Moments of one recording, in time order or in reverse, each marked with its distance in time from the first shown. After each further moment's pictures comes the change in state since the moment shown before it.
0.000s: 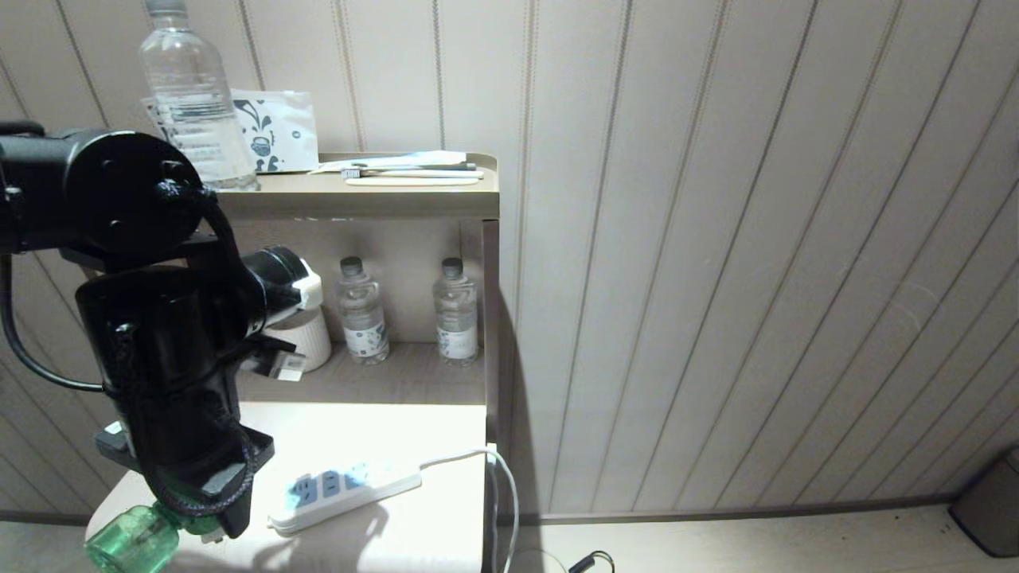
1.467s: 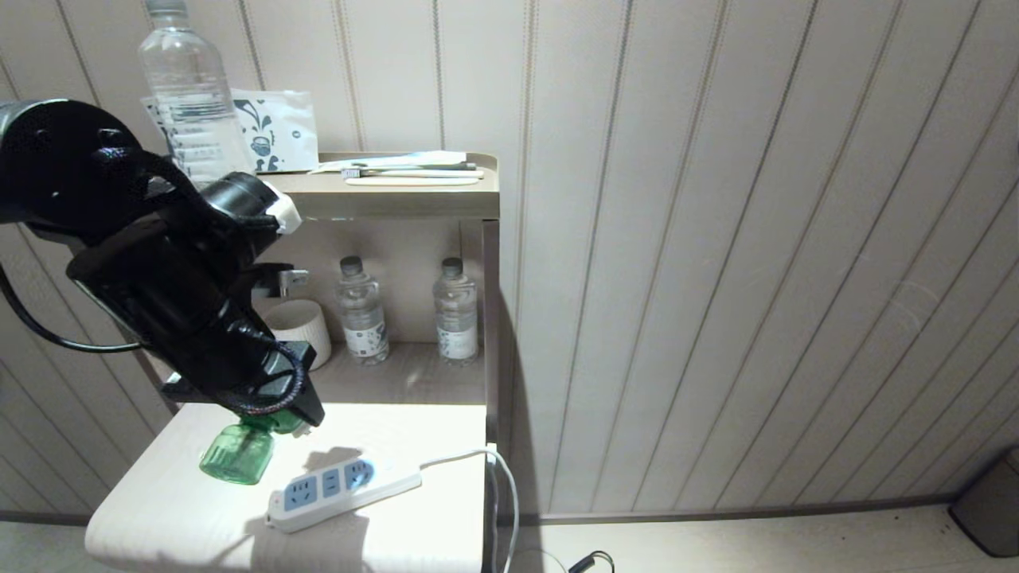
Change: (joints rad) left arm 0.066 -0.038 -0.038 -0.314 -0.148 -0.120; right arm 0.000 0.000 0.000 0.000 0.000 0.000
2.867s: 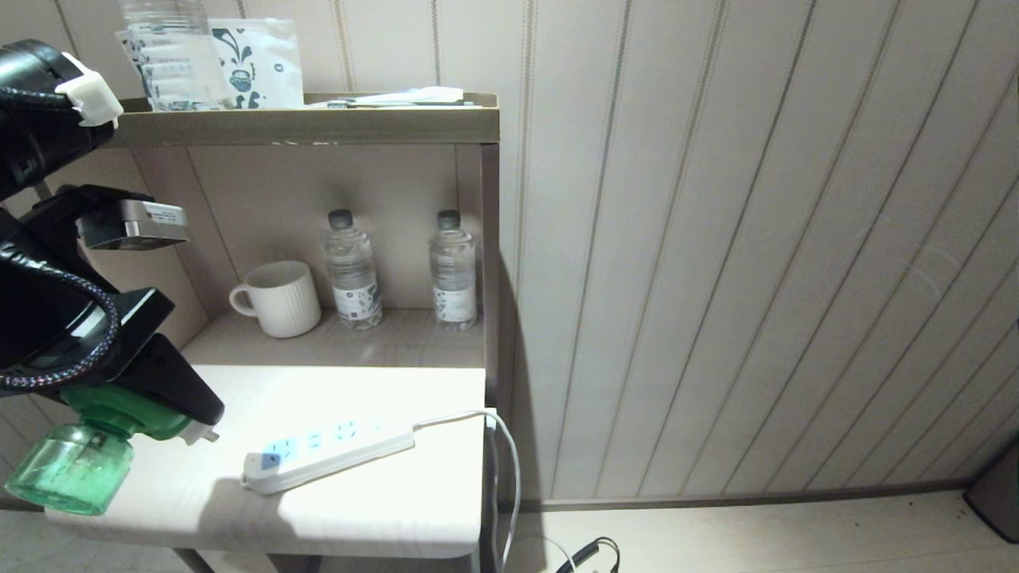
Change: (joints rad) left arm 0.074 -0.146 -0.295 0.435 -0.138 -0.007; right arm 0.000 0.000 0.000 -0.001 0.003 -0.009
